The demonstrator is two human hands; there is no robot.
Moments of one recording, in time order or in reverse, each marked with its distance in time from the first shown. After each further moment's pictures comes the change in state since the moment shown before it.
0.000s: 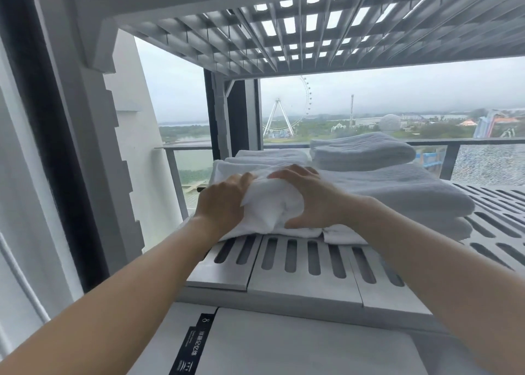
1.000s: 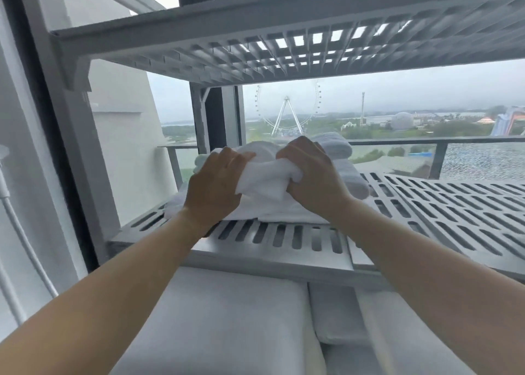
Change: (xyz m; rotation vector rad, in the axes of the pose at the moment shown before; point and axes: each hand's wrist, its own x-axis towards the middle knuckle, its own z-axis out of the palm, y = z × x) left_hand -0.042 0.153 -0.086 -0.009 0.389 0.143; right_hand -0.135 0.003 -0.093 0.127 0.620 -0.132
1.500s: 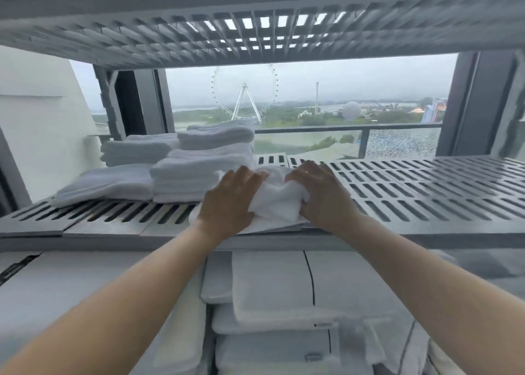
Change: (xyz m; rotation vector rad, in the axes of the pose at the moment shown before) left_hand 0.011 0.238 0.042 -0.137 -0.169 0.103; right_hand -0.146 0.087 -0.192 -0.249 -0.229 0.222
